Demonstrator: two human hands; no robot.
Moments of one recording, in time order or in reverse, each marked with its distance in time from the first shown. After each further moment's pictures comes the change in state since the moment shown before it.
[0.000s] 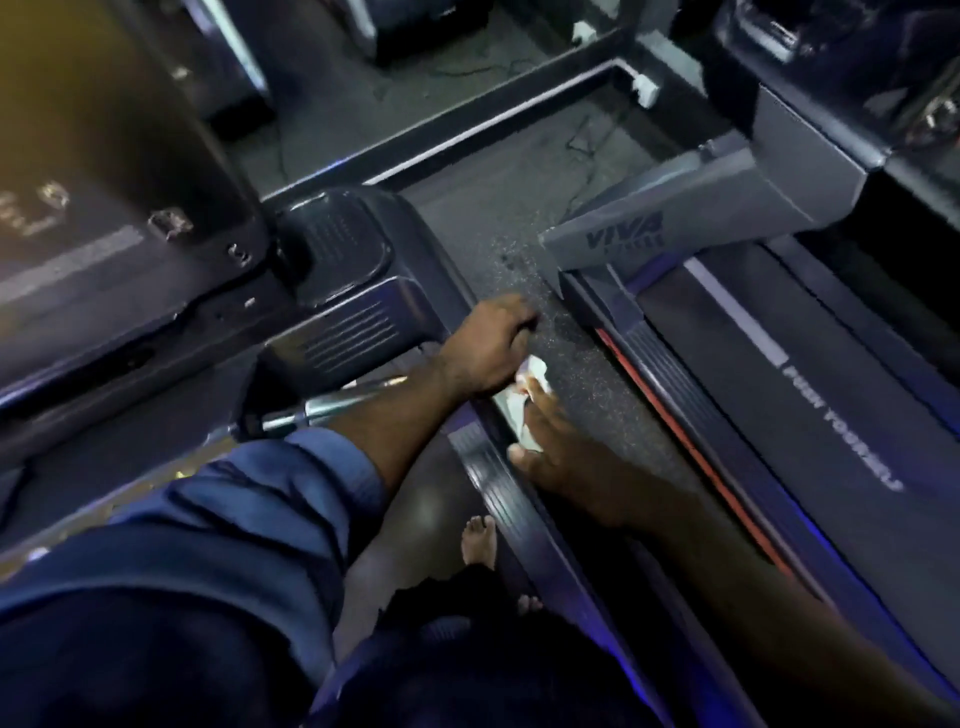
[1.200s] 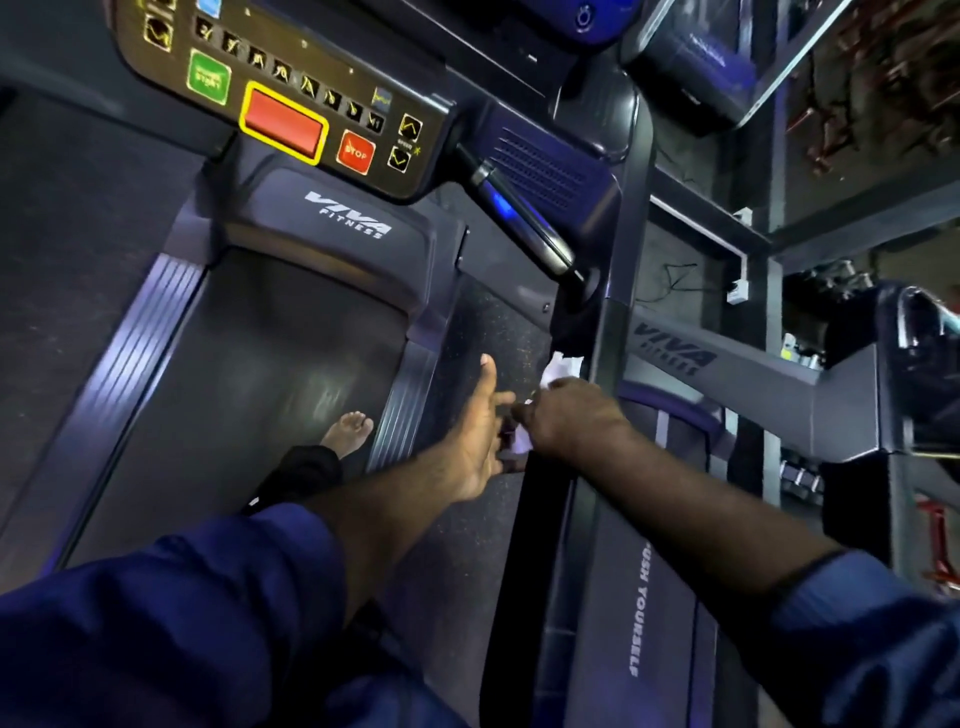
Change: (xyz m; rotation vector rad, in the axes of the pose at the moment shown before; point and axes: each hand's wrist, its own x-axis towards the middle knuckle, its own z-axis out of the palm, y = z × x) left_hand -0.205 0.067 0.170 -1.918 0.564 -0.959; right_hand 0.007 -0.065 0.041 -1.425 -0.672 -0.169
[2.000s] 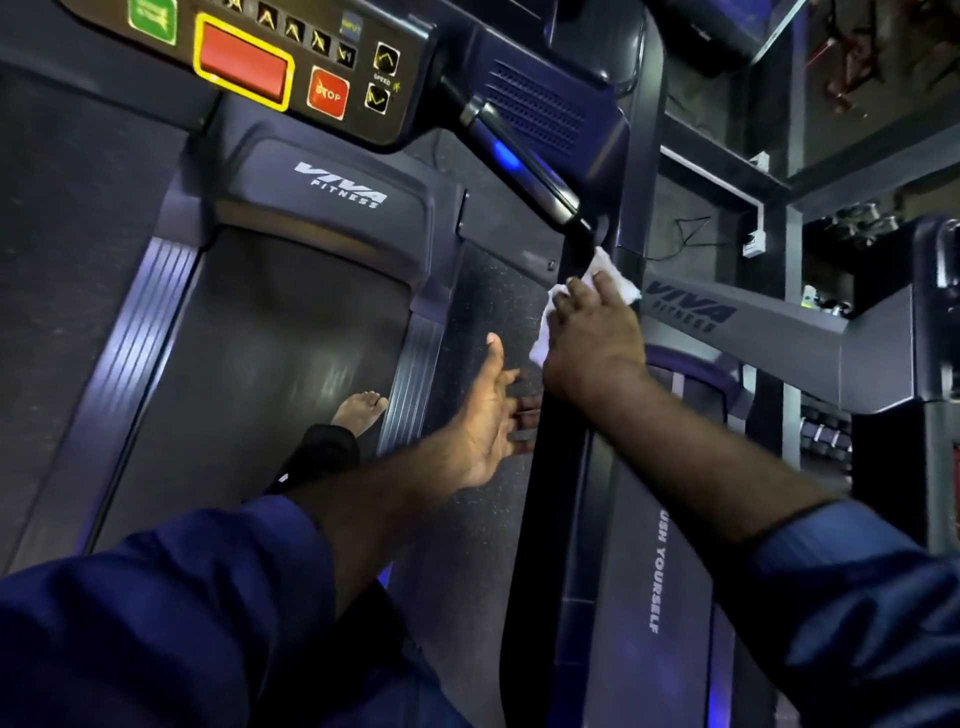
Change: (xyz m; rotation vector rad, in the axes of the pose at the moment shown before) left_hand 0.000 -0.016 -0.002 0.011 -0.022 -0.004; right_hand 0.023 0.016 -0.001 -0.199 0.080 0.286
